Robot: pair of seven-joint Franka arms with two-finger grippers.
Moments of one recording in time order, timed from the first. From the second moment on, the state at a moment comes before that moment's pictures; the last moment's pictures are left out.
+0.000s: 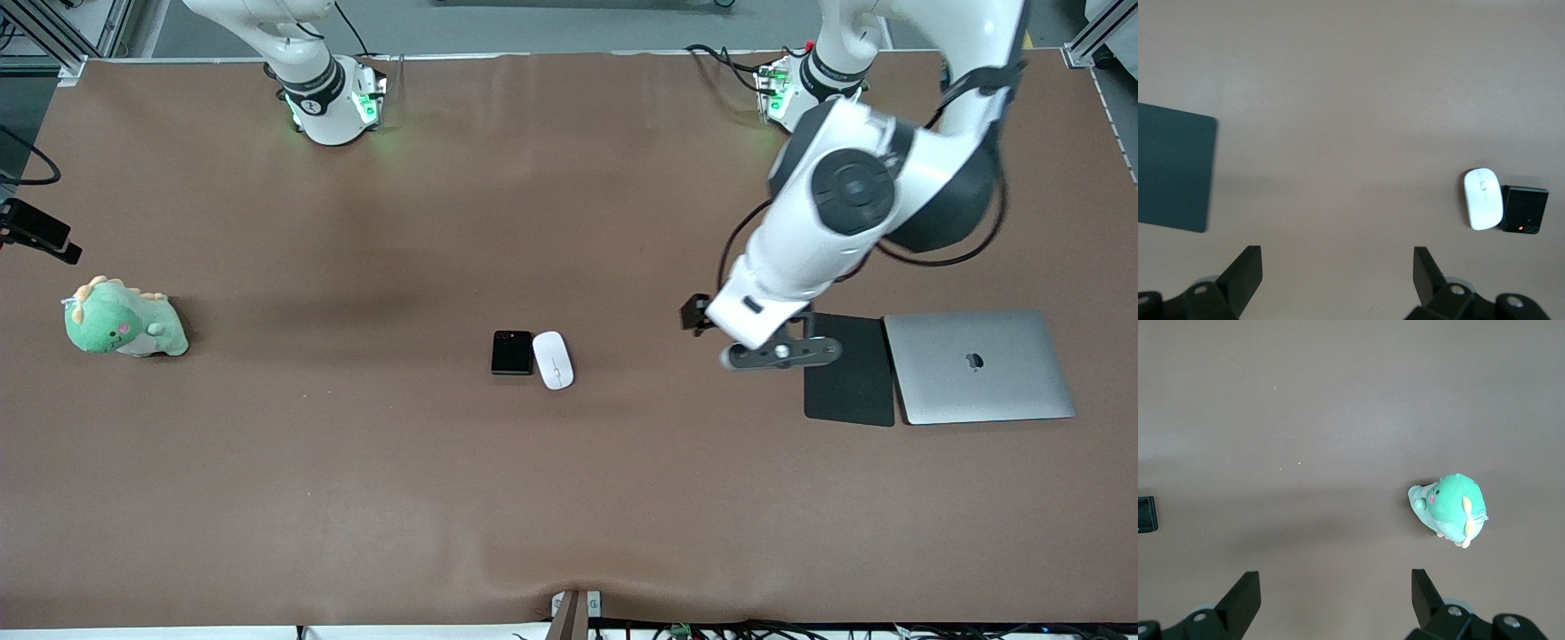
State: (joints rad) left arm -0.43 0.43 -0.09 -1.41 -0.01 1.86 -0.57; right arm -0.05 0.02 -0.09 -1.54 -0.01 1.59 -0.05
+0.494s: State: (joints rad) left arm -0.52 0.58 -0.09 -1.38 -0.01 2.02 -0.70; right arm -0.05 0.02 -0.09 -1.54 -0.01 1.59 -0.05
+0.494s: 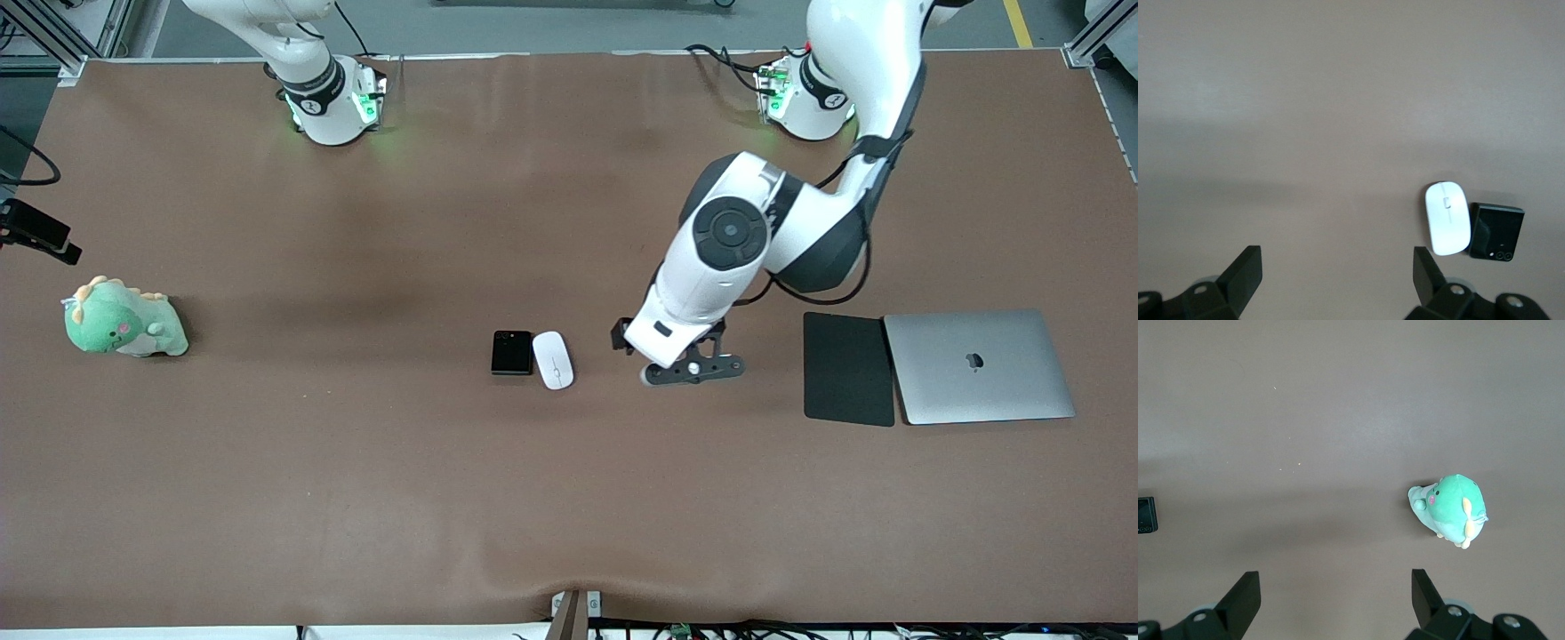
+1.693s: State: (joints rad) left arm -0.73 0.96 0.02 -1.12 -0.01 2.26 -0.84; right arm 0.04 0.18 -0.07 -1.56 0.14 1.68 -0.05
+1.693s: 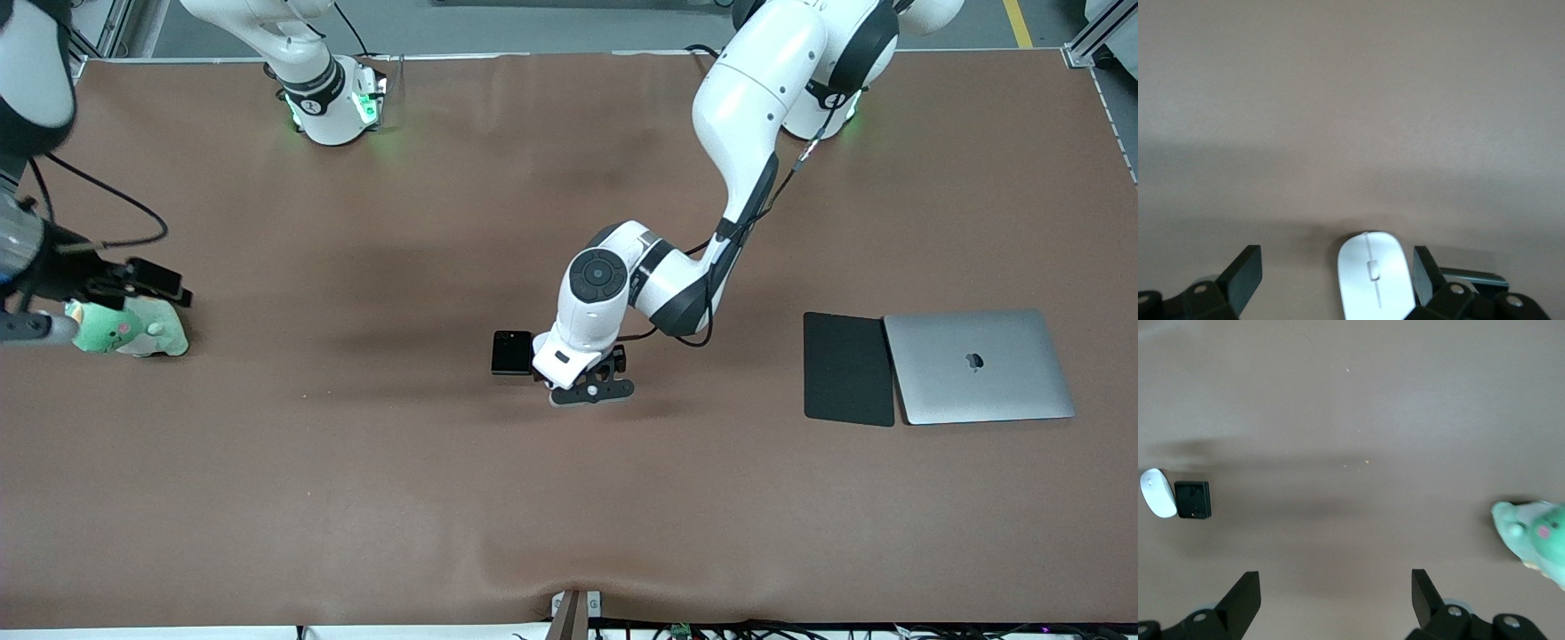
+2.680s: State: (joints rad) left arm -0.75 1.05 -0.02 -1.06 -0.09 2.29 -0.89; right arm 0.19 0.27 -0.08 -1.61 0.15 1.83 0.06
